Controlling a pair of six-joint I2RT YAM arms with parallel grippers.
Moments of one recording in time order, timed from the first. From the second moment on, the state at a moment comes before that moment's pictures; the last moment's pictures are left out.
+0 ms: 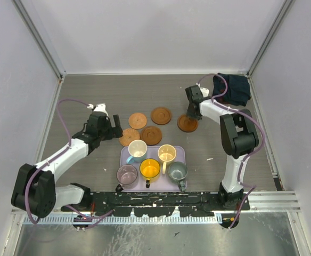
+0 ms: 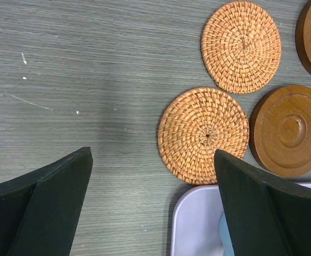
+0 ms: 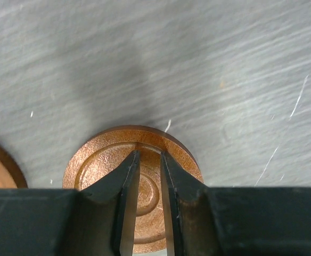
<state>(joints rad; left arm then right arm) -0.35 1.23 0.67 -0.16 -0.15 -0.43 0.30 1.93 1.29 -0.40 0.29 0.57</state>
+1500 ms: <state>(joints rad) -0.41 1.49 0.70 -0.09 -0.13 -0.35 0.56 1.82 1.38 -0.39 0.08 0.40</state>
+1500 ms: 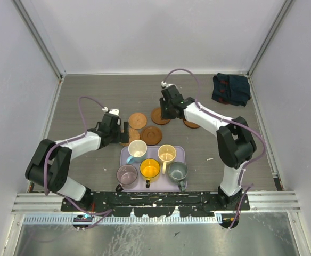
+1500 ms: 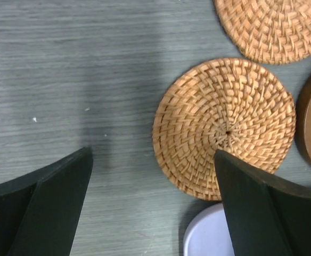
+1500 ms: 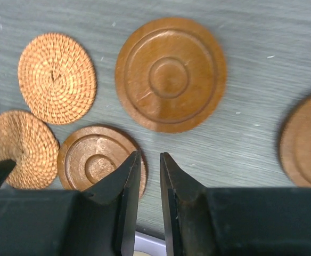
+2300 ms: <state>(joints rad) -0.39 1.65 0.95 -0.37 -0.36 -0.49 0.70 2.06 1.51 -0.57 -0.01 0.36</state>
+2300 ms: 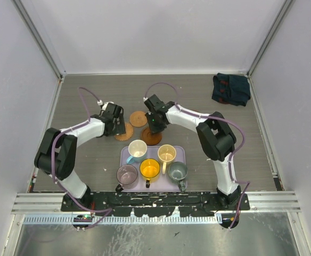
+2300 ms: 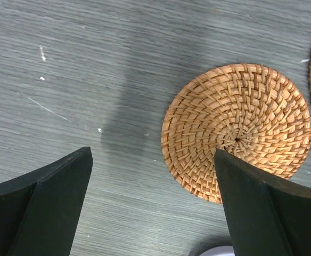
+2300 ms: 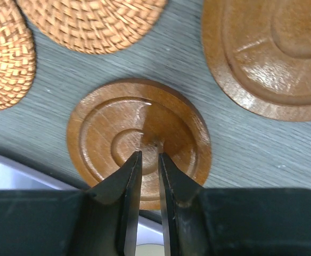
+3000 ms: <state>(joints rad) -0.25 1.66 0.96 -0.38 -0.33 -0.54 0.74 2.38 1.98 -0.64 -0.22 0.36</state>
